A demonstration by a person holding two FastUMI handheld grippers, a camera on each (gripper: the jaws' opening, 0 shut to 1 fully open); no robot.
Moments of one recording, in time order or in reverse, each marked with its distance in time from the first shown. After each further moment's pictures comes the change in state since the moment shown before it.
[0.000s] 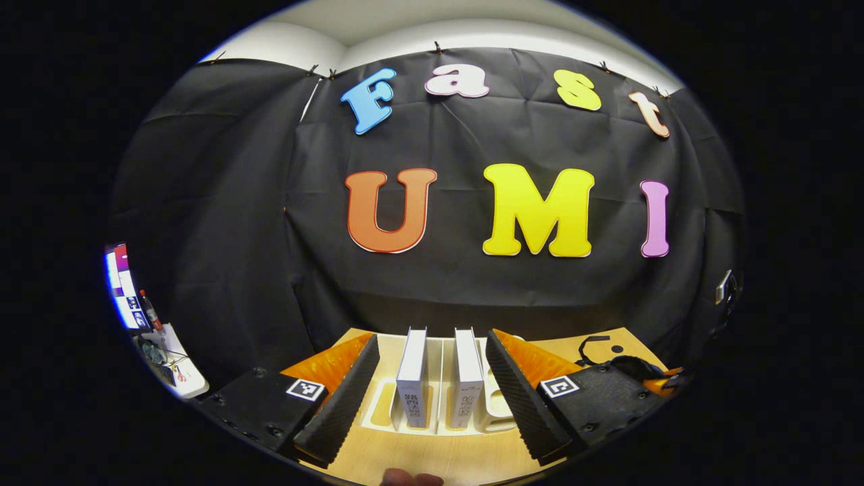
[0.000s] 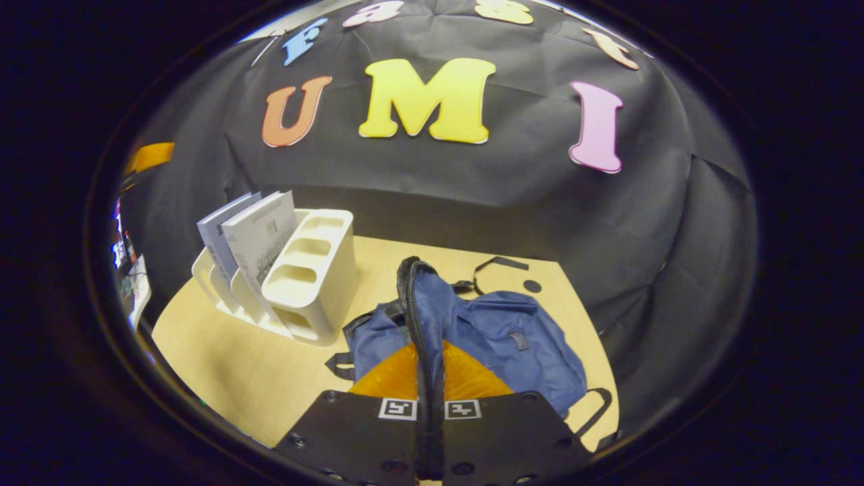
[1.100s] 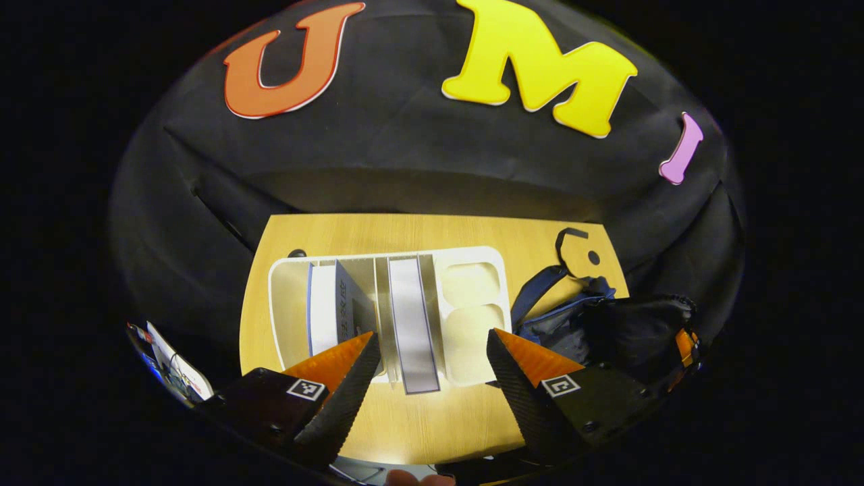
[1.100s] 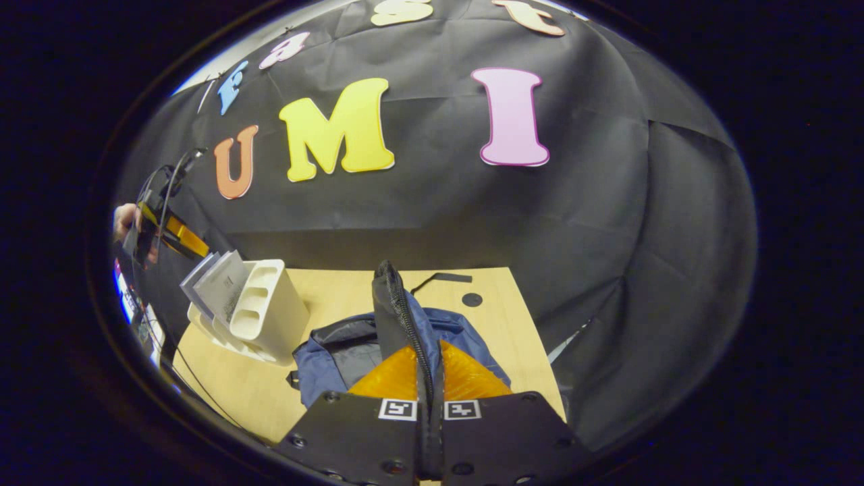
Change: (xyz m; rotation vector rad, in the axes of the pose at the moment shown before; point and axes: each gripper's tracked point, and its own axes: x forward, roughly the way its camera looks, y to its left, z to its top) left arm 0.144 -0.052 -0.081 0.027 0.917 -0.179; right arm -0.009 -0.159 0.039 0.167 -0.009 0.011
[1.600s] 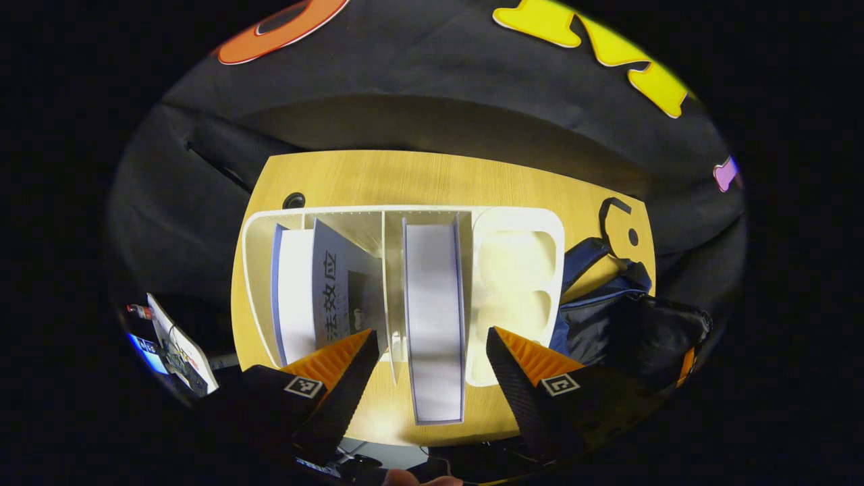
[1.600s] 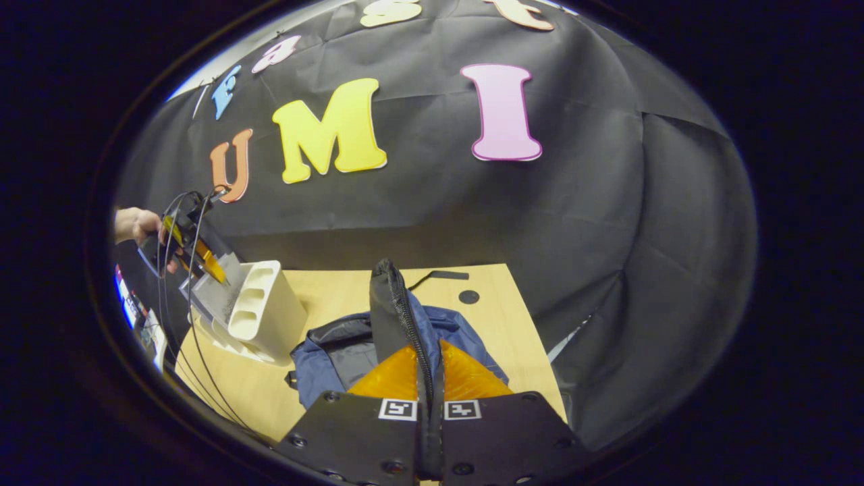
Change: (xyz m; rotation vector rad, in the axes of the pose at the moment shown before) left arm 0.071 0.017 -0.023 -0.091 0.256 0.054; right arm 0.000 -0.012 -0.005 0.028 0.003 0.000
